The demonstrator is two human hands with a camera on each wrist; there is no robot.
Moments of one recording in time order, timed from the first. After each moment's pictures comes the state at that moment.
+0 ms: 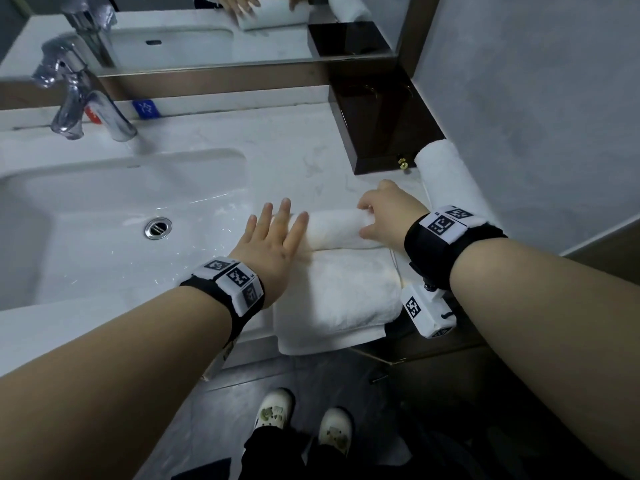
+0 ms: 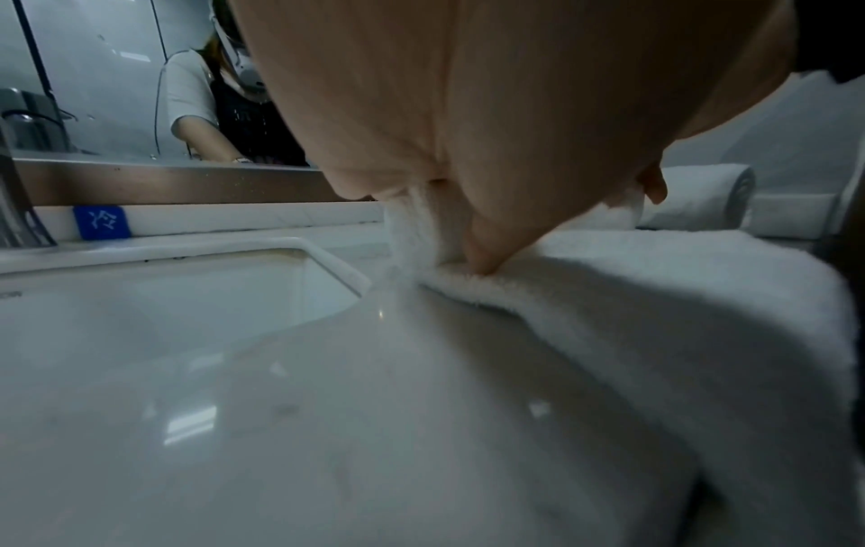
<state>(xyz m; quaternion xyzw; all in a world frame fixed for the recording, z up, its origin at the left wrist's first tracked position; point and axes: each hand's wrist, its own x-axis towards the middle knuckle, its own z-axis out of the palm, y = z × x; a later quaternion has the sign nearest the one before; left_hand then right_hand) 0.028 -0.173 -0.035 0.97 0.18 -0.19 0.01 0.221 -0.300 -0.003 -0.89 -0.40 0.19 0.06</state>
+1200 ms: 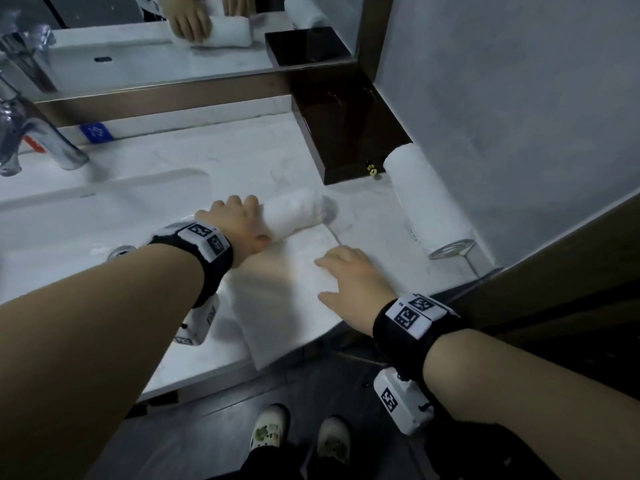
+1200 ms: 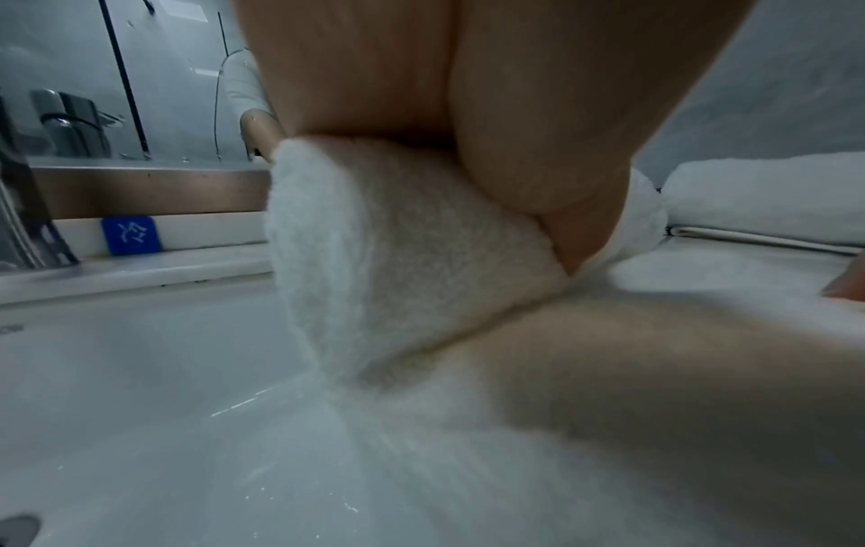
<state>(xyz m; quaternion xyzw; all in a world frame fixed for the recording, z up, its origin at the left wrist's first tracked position) 0.096 -0.121 -0.019 0.95 0.27 -0.13 0.01 0.160 -0.342 -0.055 -0.85 -0.44 0.21 0.19</state>
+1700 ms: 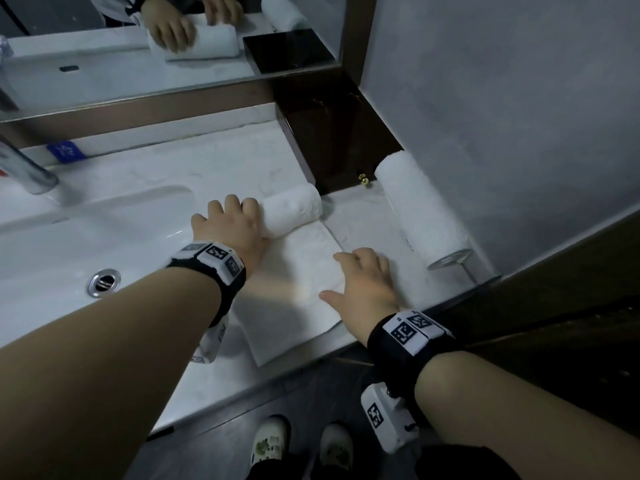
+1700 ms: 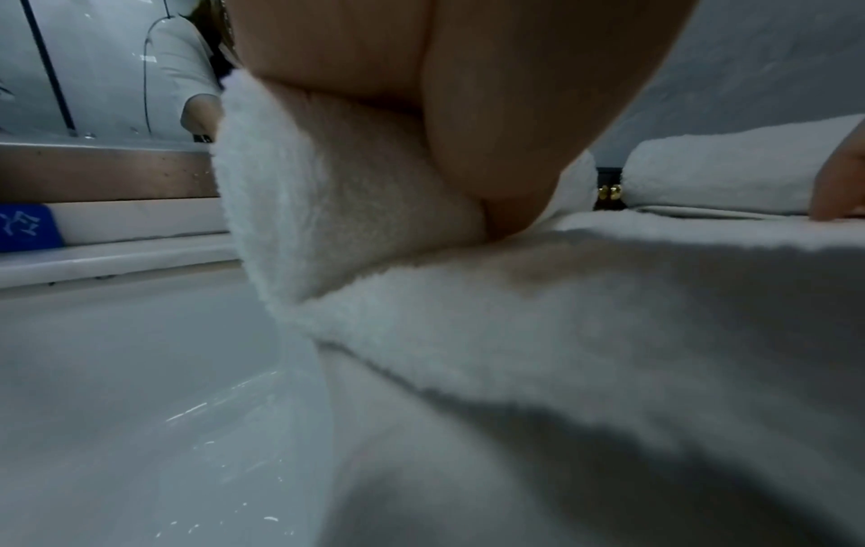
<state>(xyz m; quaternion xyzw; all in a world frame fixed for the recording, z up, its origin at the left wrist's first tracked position) 0.126 -0.119 -0.039 0.95 0.28 -0.05 -0.08 0.168 -0.333 -0.067 -0.93 -0.29 0.13 0.19</state>
